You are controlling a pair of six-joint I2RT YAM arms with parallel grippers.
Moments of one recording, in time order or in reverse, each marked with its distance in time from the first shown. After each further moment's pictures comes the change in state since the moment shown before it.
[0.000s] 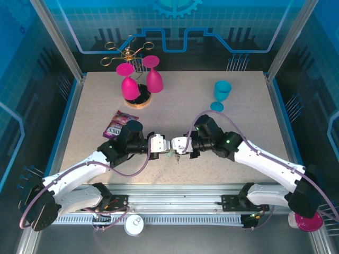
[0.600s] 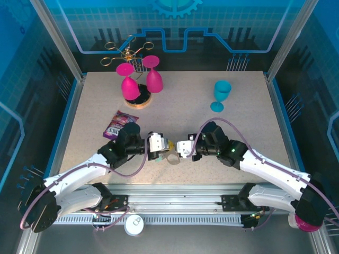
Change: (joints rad) left arm 0.011 -0.016 -0.071 0.154 0.015 -0.120; right arm 0.003 -0.097 -0.143 0.169 0.068 -0.001
